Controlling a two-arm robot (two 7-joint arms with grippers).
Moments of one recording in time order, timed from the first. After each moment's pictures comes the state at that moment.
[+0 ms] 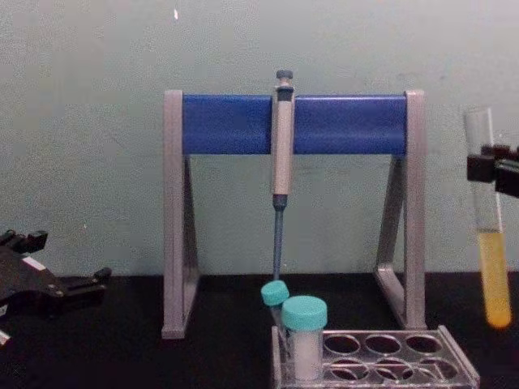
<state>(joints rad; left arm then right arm) -0.20 0.60 0.45 -1.41 -0.25 -0.12 0.03 0.12 0.70 -0.27 -1.78 0.48 0.05 0.44</state>
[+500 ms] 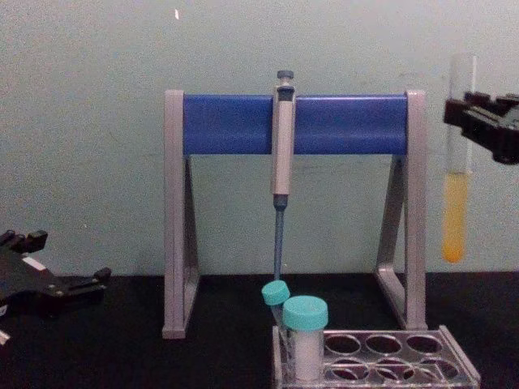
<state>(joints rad) -0.20 0.60 0.45 -1.41 -0.25 -0.12 0.03 0.17 0.52 -0.28 -1.70 0.37 -0.06 0.31</state>
